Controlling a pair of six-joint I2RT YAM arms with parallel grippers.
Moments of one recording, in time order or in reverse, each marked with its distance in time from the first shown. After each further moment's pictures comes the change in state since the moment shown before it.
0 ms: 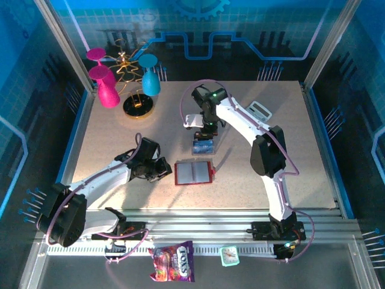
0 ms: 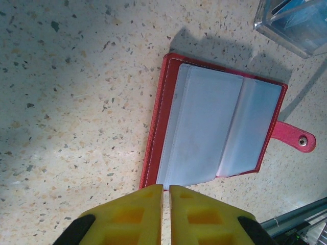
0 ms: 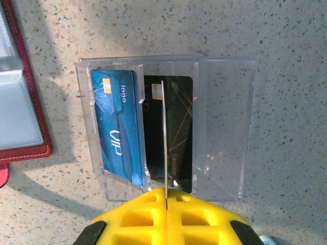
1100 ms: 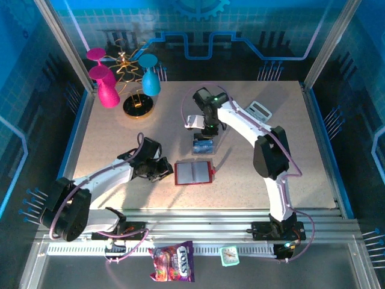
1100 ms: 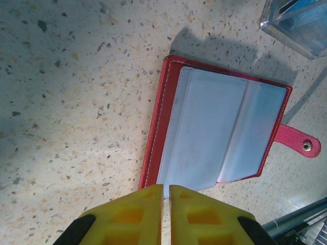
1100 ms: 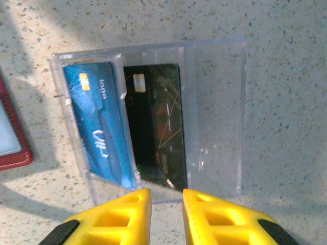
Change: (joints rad) left arm 0.000 0.057 -0.001 0.044 0.020 -0.002; right arm 0.002 -0.083 -0.159 0.129 0.048 0.075
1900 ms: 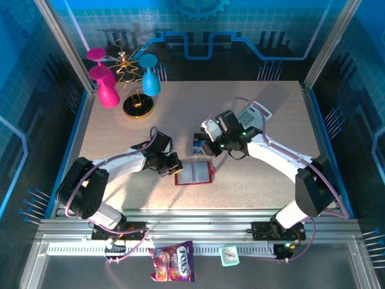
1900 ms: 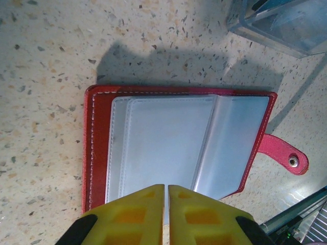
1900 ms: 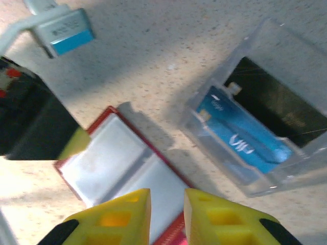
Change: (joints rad) left arm -0.046 0.219 0.136 0.063 0.053 0.008; right arm 0.010 -0.575 -0.814 0.647 -0.365 0.889
